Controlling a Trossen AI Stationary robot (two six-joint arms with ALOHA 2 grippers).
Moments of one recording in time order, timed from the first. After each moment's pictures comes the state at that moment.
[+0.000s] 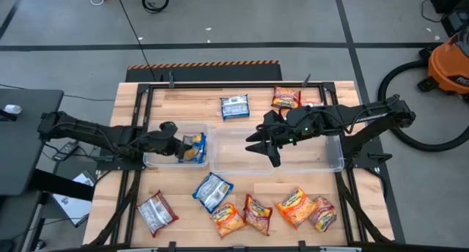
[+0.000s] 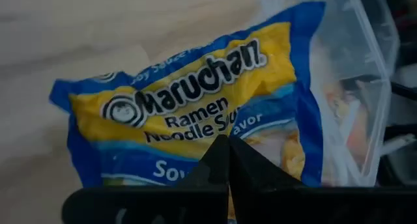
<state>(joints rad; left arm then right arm) -0.15 0.76 0.43 -0.30 -0.29 -1.17 0.21 1.34 1.37 -0.40 0.08 0.52</state>
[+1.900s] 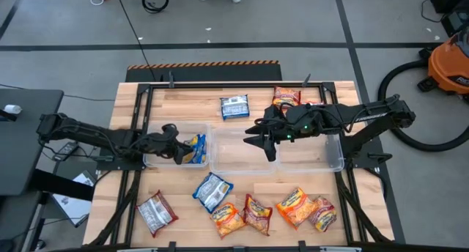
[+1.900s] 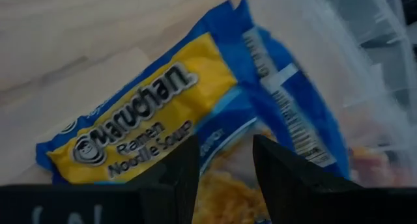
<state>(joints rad) -0.13 0.74 0.29 -0.14 -0.27 -0.95 0.19 1.34 1.37 -0.39 0.19 0.52</state>
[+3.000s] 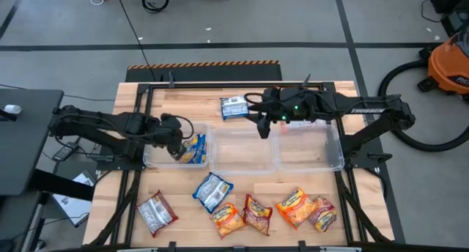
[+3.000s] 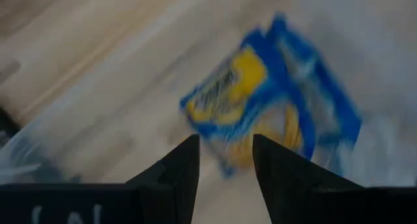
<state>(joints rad) -0.15 1.14 1.10 -1.23 -0.31 -0.90 0.00 1.34 1.37 -0.46 0.22 0.39</state>
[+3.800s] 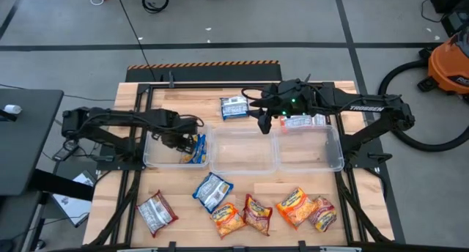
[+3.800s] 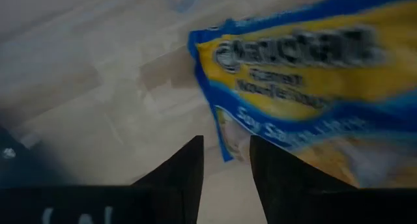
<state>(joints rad) 0.14 1.34 0.89 -1.04 0.02 -1.01 -0.08 1.34 1.37 -0.51 0.16 0.31</state>
